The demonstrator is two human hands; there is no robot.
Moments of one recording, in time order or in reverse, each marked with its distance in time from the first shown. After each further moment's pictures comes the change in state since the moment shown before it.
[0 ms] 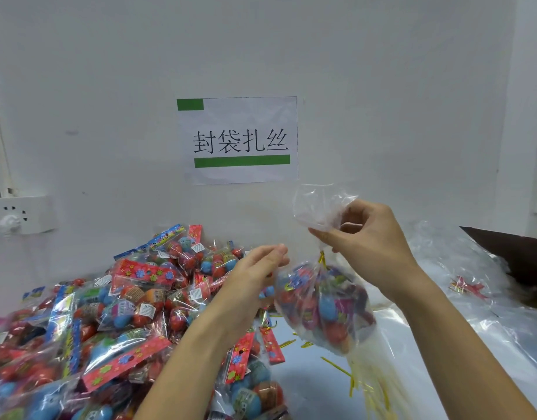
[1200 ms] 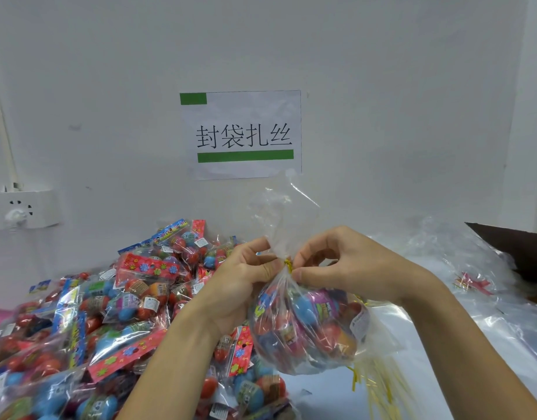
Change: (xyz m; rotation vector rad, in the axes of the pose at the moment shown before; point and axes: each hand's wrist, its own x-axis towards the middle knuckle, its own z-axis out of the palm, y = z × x) left_hand -0.014 0.015 -0.010 -0.237 -0.277 0.138; right_hand -0.009 -0.015 0.000 -0.222 -0.670 0.157
